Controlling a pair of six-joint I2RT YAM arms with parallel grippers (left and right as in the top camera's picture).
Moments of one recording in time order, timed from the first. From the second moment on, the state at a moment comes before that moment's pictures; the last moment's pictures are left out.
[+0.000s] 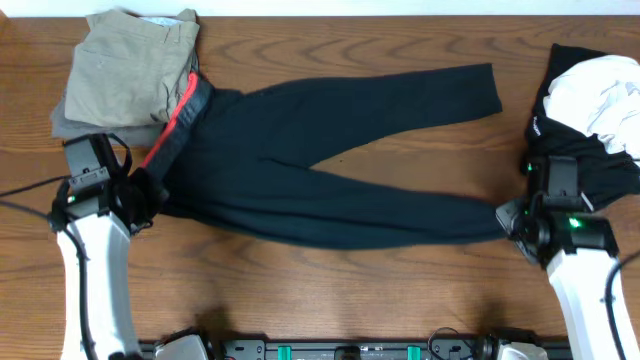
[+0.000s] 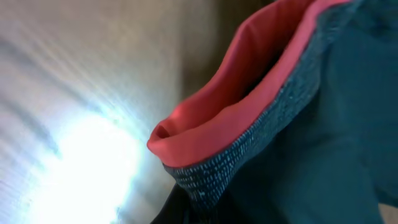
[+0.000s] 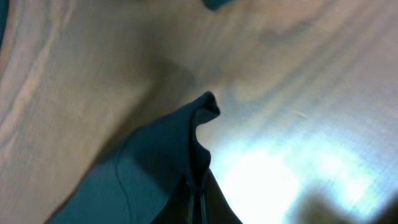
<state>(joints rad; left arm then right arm) 0.36 1.26 0.94 -0.87 0.06 -0.46 -0.08 1.06 0.79 -0.96 0.18 0.96</state>
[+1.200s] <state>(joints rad) 0.36 1.33 0.94 -0.62 -0.01 -0.57 -0.18 1.49 0.92 -0.22 0.00 0.78</state>
